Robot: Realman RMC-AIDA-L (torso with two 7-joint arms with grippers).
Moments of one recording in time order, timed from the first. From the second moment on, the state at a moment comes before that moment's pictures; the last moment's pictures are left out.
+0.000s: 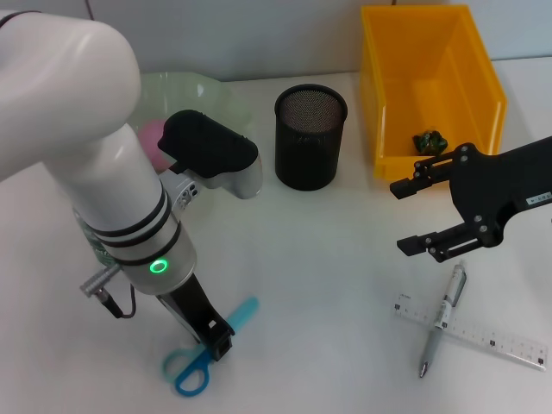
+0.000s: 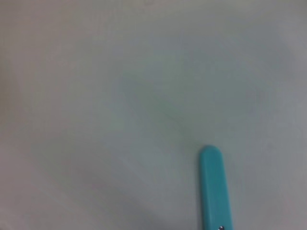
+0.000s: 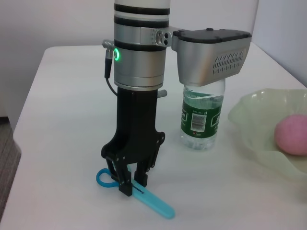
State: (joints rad) left arm -0.89 -2.08 1.82 0.95 2.41 1.48 -2.87; right arm 0.60 1.99 -0.77 -0.99 -2.20 -1.82 1.37
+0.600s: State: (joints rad) left arm -0.89 -2.08 1.79 1.00 2.42 1.54 -2.87; right arm 0.60 1.99 -0.76 -1.00 -2.20 -1.83 1.37
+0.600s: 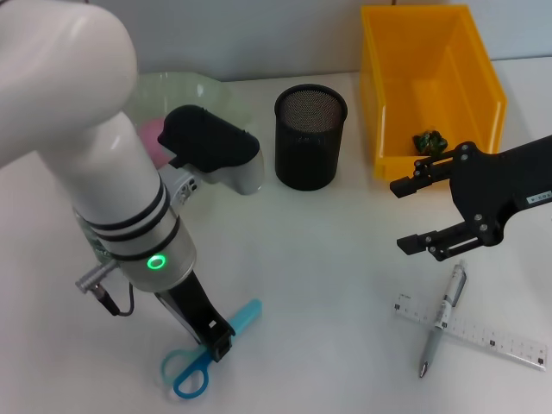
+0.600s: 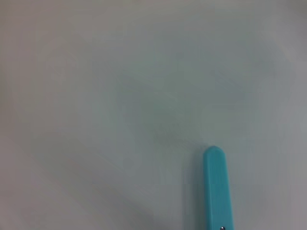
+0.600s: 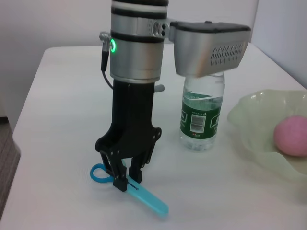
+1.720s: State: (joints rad) left arm -0.72 -2.07 1.36 1.06 2.06 1.72 -2.63; right arm 0.49 1.97 -0.52 -1.03 -2.06 -1.93 1.37
